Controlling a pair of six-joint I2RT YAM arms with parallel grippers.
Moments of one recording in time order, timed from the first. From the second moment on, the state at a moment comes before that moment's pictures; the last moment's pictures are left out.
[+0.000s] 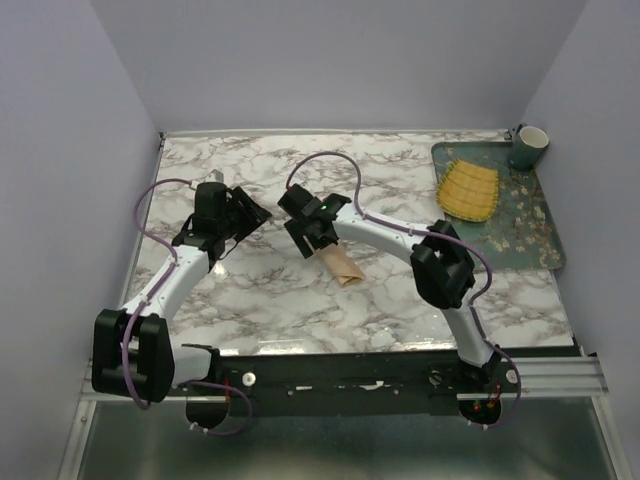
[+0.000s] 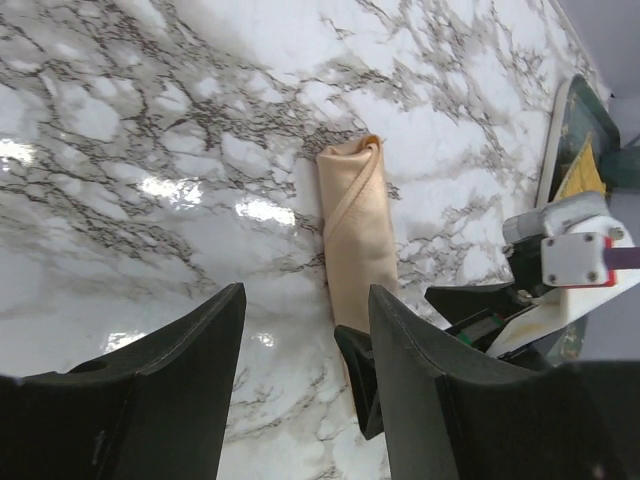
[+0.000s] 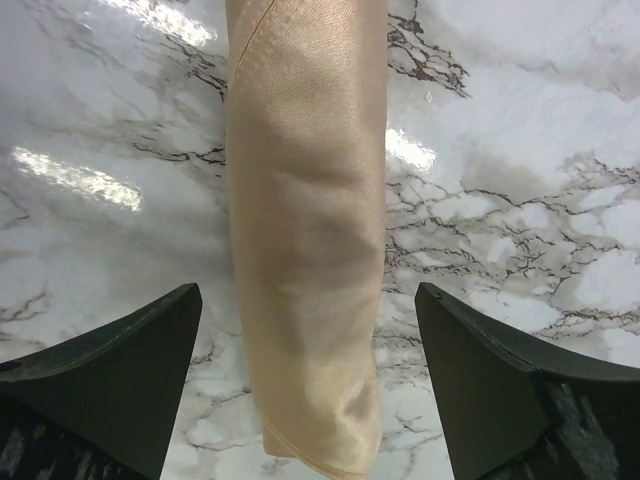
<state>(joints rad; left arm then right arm) -0.18 1.26 0.79 -0.11 0.17 -0.81 0.89 2.14 1.79 -0.78 0.37 0.24</state>
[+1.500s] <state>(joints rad) -0.09 1.21 0.79 -0.17 0.17 -0.77 0.97 2.33 1.92 -0.88 0.63 0.25</state>
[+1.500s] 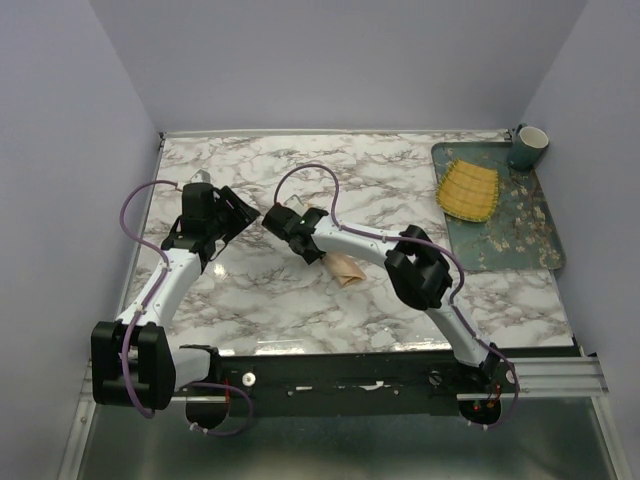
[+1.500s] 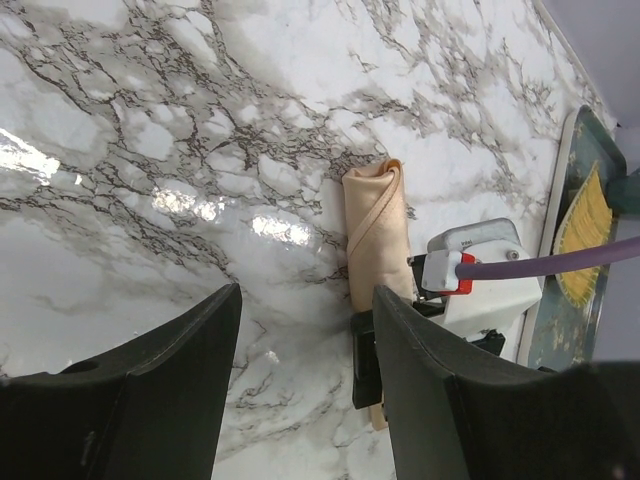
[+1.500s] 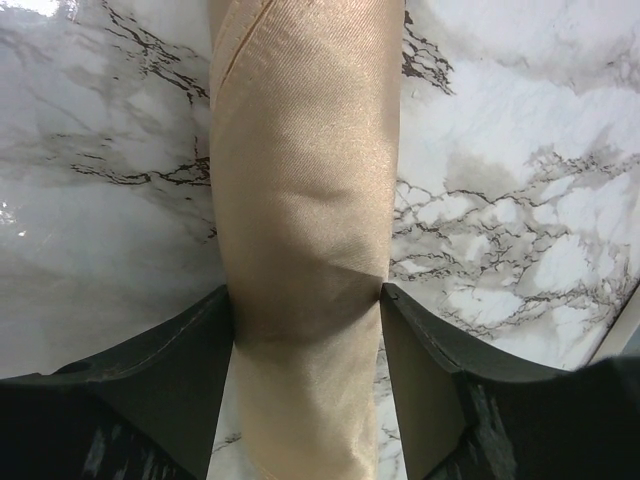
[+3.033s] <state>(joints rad) -0.37 1.81 1.03 0.05 0.47 -0.85 0.35 2.22 1.57 -0.51 -0.83 0.21</state>
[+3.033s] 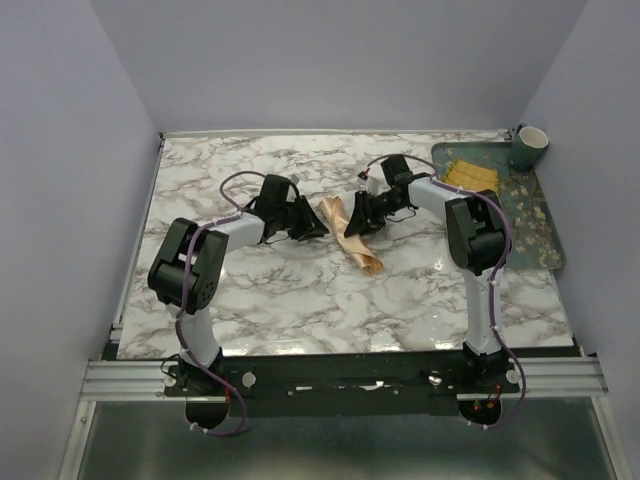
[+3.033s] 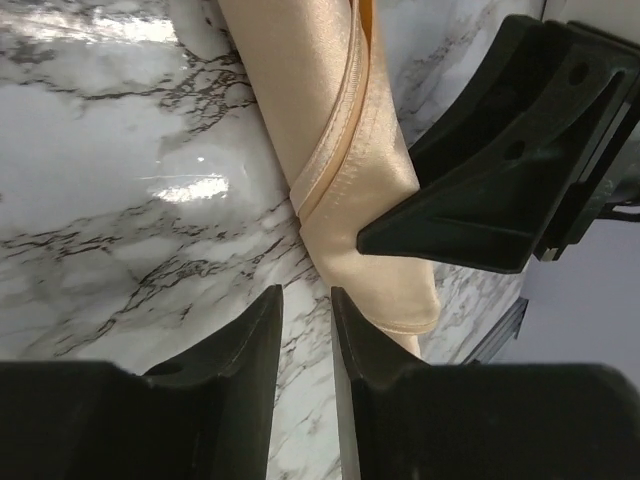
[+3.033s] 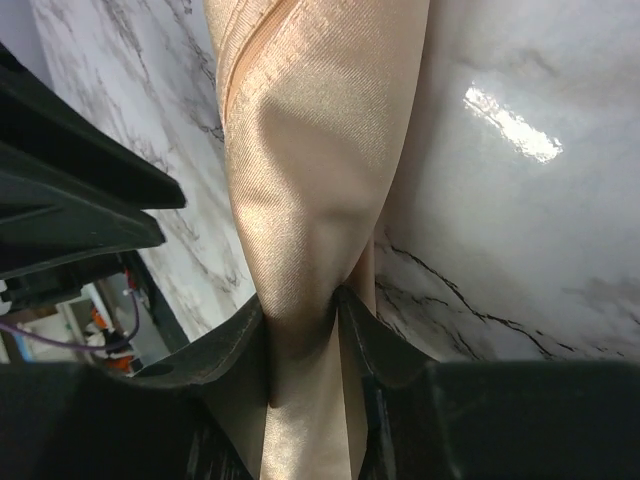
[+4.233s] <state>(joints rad) -0.47 1.93 1.07 0.03 0.40 -0.85 0.42 2.07 1.56 -0.63 -0.60 0.11</state>
